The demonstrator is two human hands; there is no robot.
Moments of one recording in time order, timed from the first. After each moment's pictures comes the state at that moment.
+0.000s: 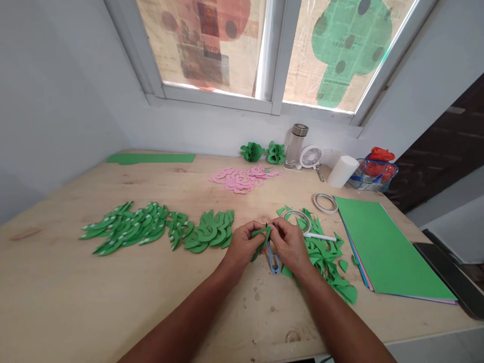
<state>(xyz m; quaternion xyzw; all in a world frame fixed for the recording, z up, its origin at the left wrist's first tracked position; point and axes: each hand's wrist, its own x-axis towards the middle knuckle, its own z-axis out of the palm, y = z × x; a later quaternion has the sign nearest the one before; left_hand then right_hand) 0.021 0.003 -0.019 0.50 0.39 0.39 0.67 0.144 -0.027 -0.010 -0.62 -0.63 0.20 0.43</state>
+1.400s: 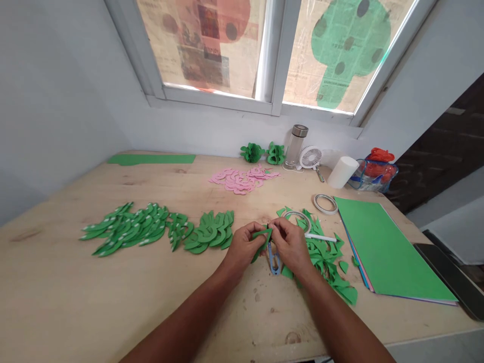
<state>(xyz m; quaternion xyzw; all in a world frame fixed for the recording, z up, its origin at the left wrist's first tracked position) 0.021 0.004 -0.019 0.51 0.38 0.38 0.67 0.145 -0.027 -0.010 -0.63 -0.62 0.19 0.43</state>
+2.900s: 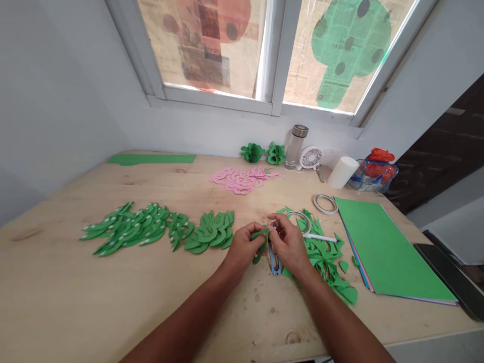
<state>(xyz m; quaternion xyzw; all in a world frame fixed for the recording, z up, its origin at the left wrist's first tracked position) 0.021 0.002 -0.015 0.50 0.38 0.39 0.67 0.143 -0.028 -0.011 -0.62 -0.62 0.20 0.44</state>
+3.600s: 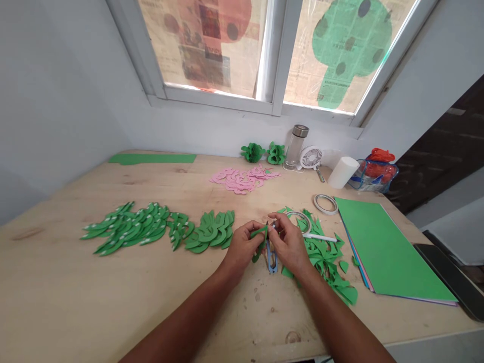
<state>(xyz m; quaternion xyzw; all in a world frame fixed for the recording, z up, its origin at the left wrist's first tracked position) 0.021 0.002 -0.014 0.49 0.38 0.40 0.67 0.144 -0.027 -0.012 -0.62 -0.62 0.21 0.44</state>
